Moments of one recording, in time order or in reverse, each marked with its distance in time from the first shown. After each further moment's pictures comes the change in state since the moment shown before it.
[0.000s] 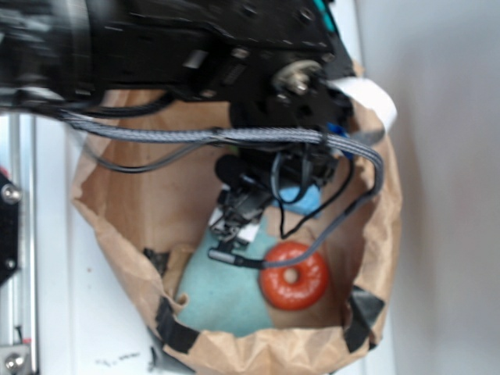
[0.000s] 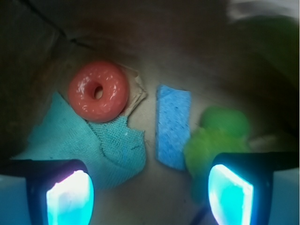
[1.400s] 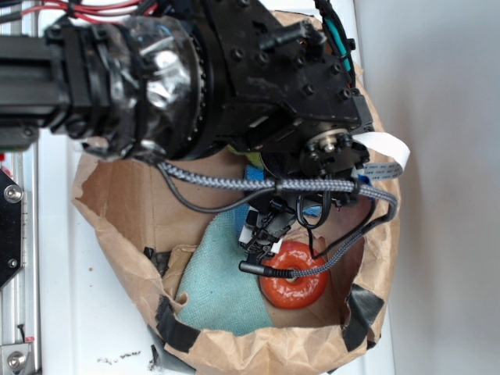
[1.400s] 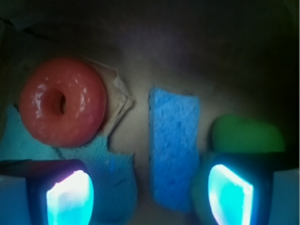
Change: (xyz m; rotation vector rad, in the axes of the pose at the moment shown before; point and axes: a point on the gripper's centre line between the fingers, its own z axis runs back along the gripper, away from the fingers) arm 0.018 -0.016 -0.040 0.023 0.018 0.044
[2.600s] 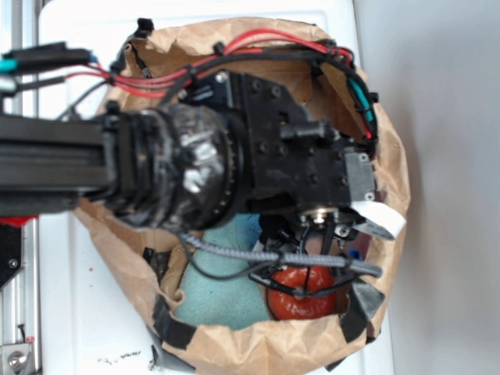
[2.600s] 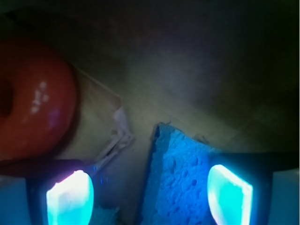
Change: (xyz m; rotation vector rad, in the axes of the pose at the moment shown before) arm 0.020 -0.004 -0.026 0.130 -0.035 -0.170
